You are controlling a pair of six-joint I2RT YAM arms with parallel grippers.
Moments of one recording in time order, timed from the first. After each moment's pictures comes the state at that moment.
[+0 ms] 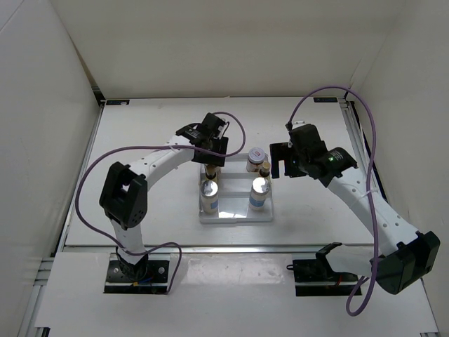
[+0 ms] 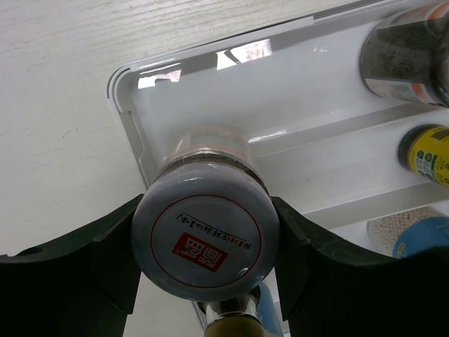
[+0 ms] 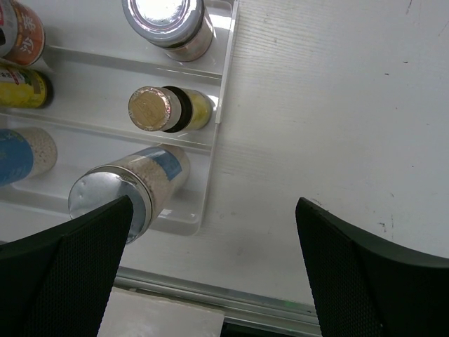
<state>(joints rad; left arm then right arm) -0.63 1.83 1.52 -0.71 -0.15 -0.34 0.54 1.20 1.19 -0.87 0.14 0.29</state>
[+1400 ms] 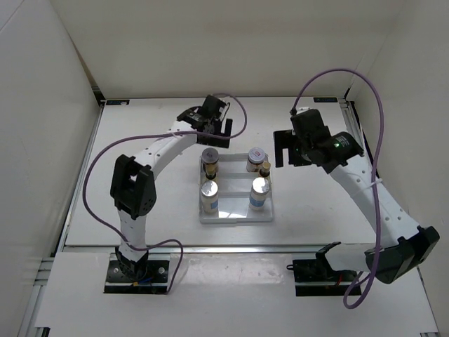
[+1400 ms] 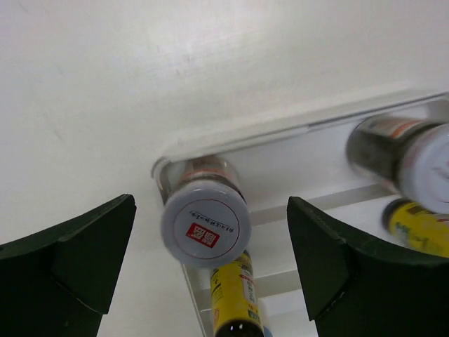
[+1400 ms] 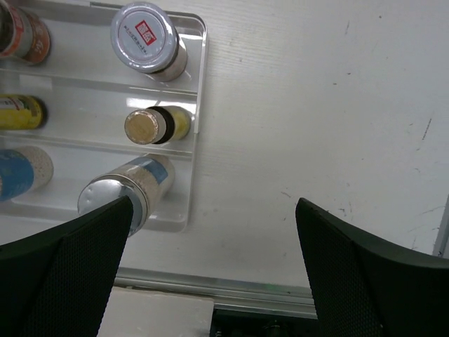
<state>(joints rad) -0.58 1.98 1.76 -0.77 -0.19 -0.30 0.54 1.27 1.41 -1.04 0.22 0.29</state>
